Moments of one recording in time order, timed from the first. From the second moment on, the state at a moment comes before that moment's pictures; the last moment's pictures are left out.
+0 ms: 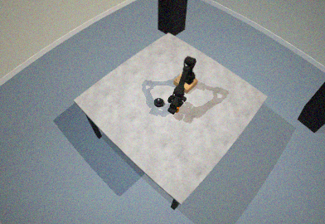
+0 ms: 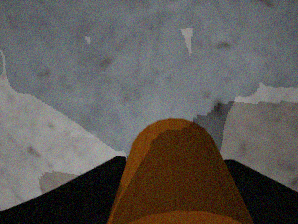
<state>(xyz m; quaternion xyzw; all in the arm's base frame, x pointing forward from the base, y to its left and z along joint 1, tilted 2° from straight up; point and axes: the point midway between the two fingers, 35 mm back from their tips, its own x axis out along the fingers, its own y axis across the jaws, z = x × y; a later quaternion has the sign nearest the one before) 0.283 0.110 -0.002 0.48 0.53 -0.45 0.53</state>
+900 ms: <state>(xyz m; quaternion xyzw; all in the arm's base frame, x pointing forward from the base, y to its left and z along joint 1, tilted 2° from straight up) 0.289 0.109 0.071 0.48 0.53 -0.46 0.52</state>
